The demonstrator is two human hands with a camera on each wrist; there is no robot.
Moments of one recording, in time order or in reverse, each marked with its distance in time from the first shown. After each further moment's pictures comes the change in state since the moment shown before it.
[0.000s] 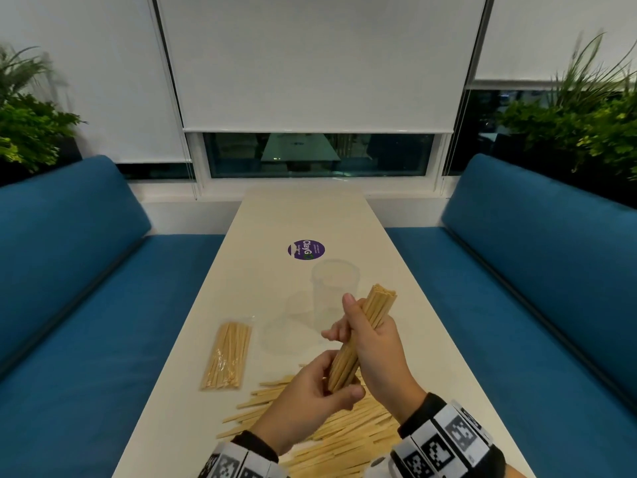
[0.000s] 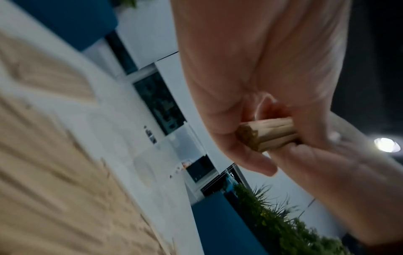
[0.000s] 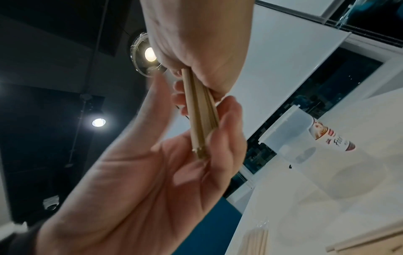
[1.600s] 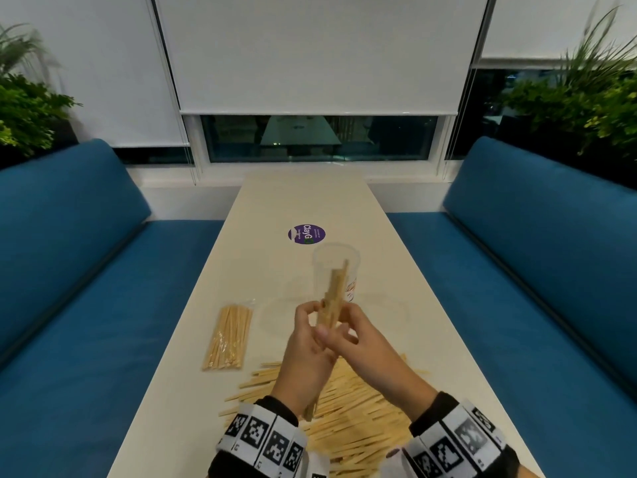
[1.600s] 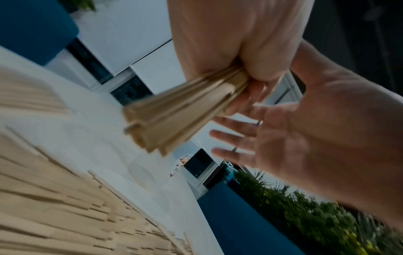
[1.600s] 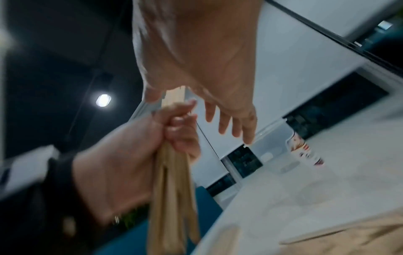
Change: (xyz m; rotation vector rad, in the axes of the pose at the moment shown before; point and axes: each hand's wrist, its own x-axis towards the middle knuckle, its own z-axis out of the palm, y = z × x) left_hand 0.020 -0.002 0.007 0.031 0.382 0.199; right_hand -0.016 0.012 -0.015 -0.470 -0.318 0.156
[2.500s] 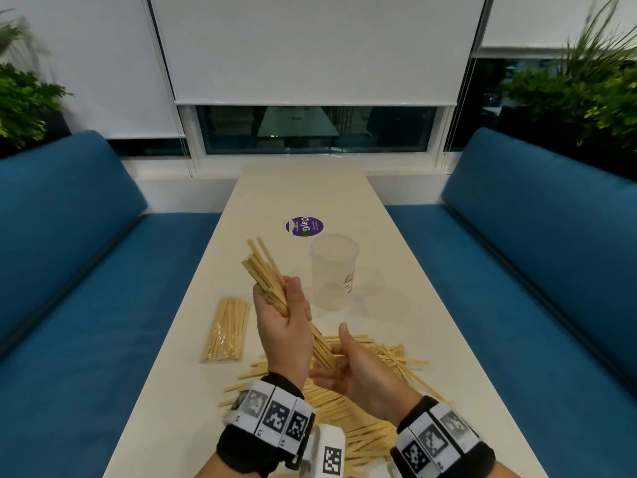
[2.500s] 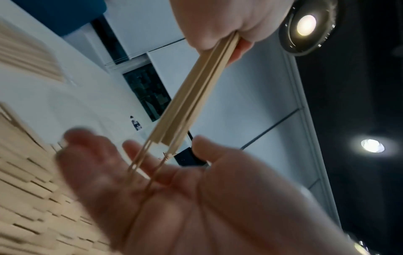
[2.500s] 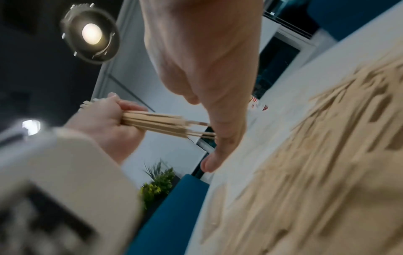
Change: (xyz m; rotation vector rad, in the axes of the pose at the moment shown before) left_hand 0.009 0.018 0.001 -0.249 0.534 0.309; right_hand 0.002 0.035 0.017 0.631 0.021 0.537
